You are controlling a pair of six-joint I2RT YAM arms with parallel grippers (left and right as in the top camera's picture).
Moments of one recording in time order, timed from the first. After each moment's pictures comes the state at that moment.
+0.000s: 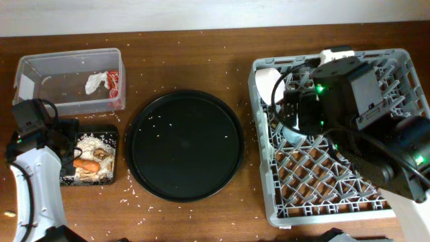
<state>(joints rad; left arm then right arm) 0.46 1.45 1.09 -0.80 -0.08 -1.05 0.49 1.33 1.89 -1.38 0.41 0.30</state>
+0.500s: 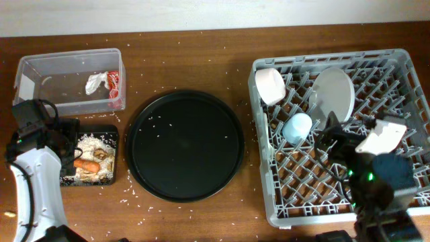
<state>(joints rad) 0.46 1.45 1.09 -0.80 -0.07 -1.05 0.12 0.53 0.76 -0.48 0.27 0.23</state>
